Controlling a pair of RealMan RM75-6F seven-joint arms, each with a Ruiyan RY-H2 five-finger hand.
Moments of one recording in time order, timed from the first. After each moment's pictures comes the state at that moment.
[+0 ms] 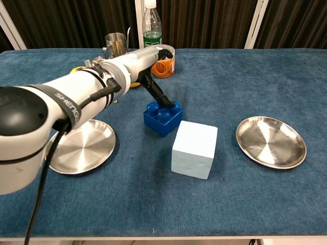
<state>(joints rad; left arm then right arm) -0.92 -1.96 -0.48 -1.45 0.63 1.08 0.75 0.00 -1.11 -0.10 -1.49 -1.71 1.54 -0.09</state>
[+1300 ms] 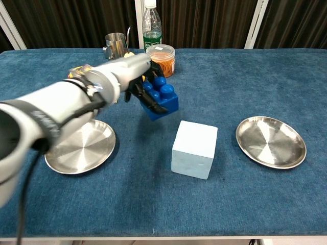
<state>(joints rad) -0.92 -1.88 -0.34 -1.61 0.63 1.23 0.75 -0.01 -1.11 -0.10 -1.49 -1.71 1.54 -0.09</state>
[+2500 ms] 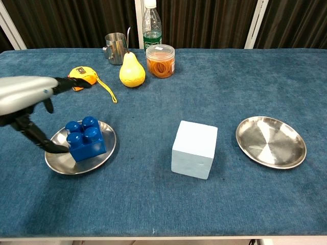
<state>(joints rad) -0.59 -1.47 0.05 -1.99 1.00 1.35 0.69 0.07 -1.13 -0.10 -1.55 -1.82 1.48 -0.12</state>
